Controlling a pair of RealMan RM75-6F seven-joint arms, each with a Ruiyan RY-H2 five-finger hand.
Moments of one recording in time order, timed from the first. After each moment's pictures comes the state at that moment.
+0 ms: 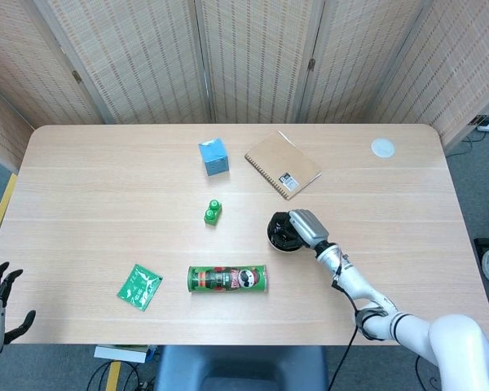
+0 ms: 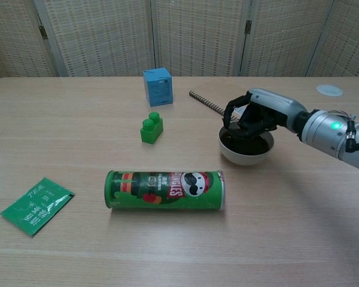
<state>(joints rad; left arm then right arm) 0.04 -1.17 -0.04 -1.70 1.43 1.59 0.25 0.77 -1.76 0.12 -0.91 -1.48 0.92 0.69</state>
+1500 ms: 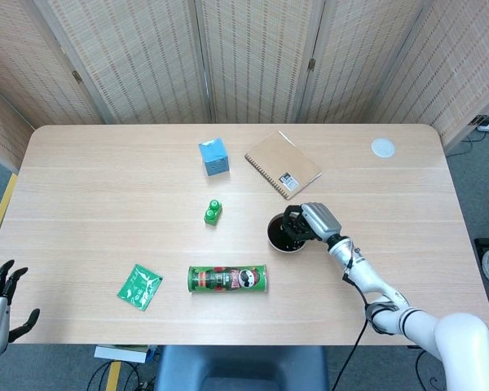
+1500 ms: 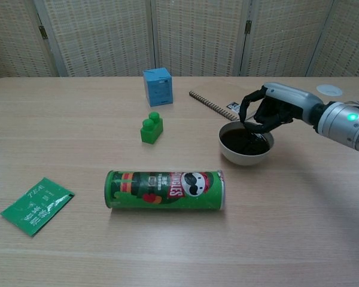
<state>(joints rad) 0.03 -1.17 -0.04 -1.73 1.44 1.58 0.28 0.78 -1.74 0.11 -0.84 -1.47 0.91 0.71</state>
